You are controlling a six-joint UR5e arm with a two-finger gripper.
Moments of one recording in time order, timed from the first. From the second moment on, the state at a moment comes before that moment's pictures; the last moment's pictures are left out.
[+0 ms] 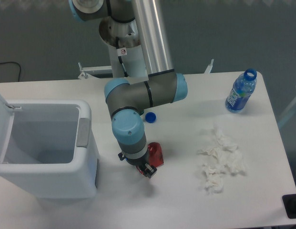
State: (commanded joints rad) arm 2.29 -2.13 -1.62 -0.89 1.66 1.08
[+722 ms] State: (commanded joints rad) arm 2.30 -2.08 -1.62 -0.89 1.66 1.09
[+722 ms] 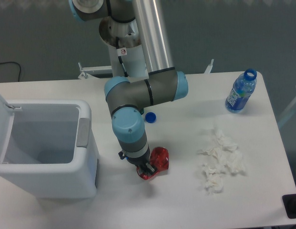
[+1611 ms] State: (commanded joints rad) arm 2.35 -2.01 -1.60 -0.94 1.62 1.09
